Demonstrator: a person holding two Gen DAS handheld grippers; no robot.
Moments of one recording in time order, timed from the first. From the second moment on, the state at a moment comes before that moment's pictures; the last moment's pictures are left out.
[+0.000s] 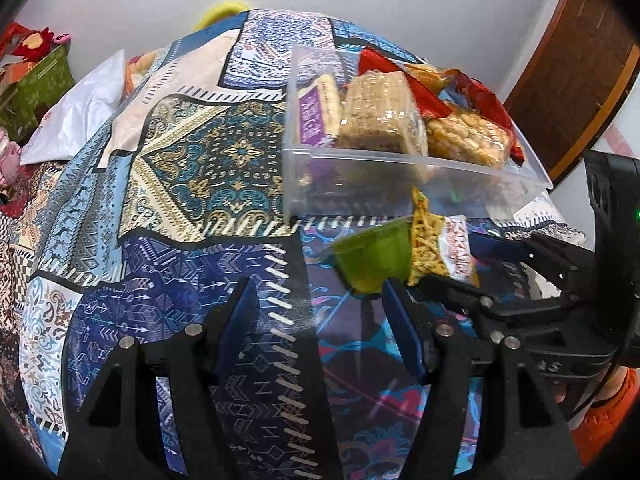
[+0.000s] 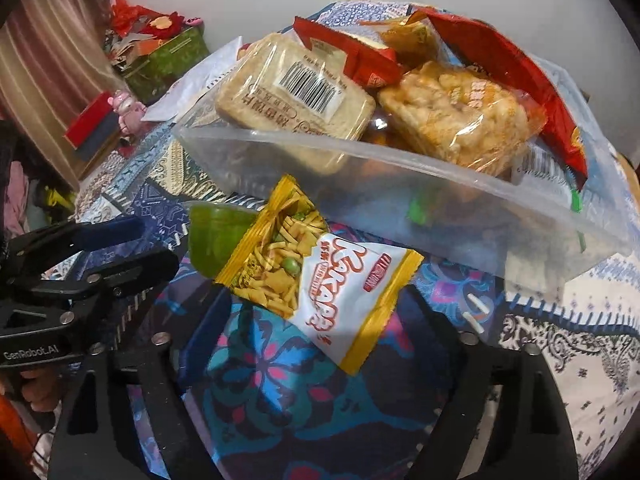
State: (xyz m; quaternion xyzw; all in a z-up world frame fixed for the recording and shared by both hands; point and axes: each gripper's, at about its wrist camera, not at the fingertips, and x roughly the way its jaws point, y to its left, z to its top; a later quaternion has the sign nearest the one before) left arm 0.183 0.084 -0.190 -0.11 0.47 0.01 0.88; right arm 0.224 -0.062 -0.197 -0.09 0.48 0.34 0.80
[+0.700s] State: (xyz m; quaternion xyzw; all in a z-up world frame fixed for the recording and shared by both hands) left arm 0.226 0.046 -0.209 -0.11 0.48 -0.02 0.87; right arm 0.210 -0.118 -0.178 -0.04 0.45 0.31 0.84
